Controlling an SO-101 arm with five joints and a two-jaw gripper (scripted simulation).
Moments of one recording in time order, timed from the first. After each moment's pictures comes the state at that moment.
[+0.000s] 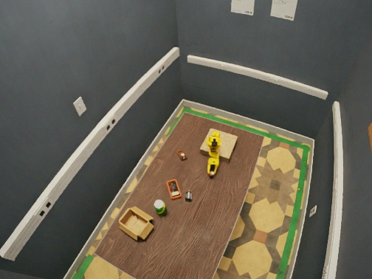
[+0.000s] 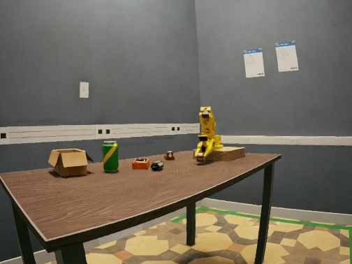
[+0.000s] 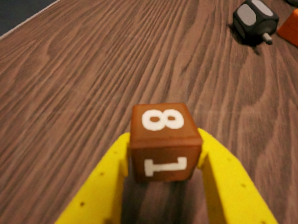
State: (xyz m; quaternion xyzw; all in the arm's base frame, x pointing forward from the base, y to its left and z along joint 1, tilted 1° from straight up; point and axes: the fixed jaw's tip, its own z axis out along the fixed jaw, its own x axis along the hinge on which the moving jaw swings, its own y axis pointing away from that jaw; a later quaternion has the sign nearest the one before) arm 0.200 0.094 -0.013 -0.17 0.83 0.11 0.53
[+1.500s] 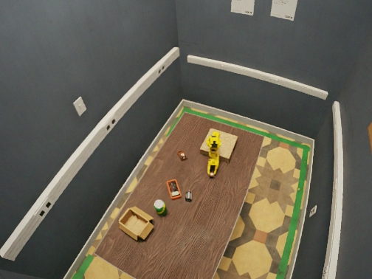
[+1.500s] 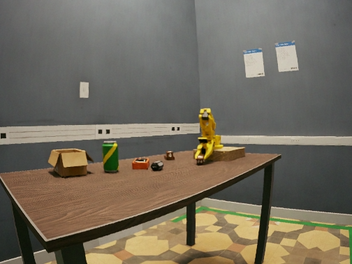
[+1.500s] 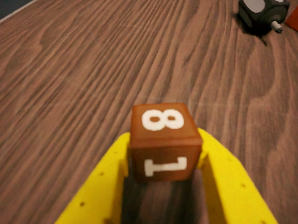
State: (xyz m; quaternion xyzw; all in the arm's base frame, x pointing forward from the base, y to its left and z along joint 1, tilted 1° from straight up) arm 0.200 0.094 -0.025 -0.17 0.83 0.11 0.52
